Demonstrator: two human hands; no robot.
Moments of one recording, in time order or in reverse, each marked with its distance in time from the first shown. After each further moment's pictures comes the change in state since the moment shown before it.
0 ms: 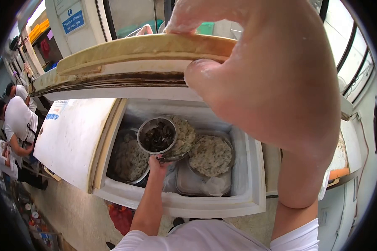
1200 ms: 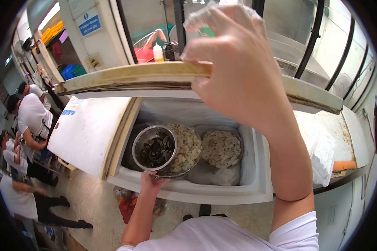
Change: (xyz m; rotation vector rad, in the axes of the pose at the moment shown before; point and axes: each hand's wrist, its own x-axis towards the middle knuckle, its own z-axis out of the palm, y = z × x) left_hand -0.172 0.082 -0.073 -0.021 -0.042 -0.061; right_hand 0.000 -0.040 -0.002 -0.072 0.190 0.072
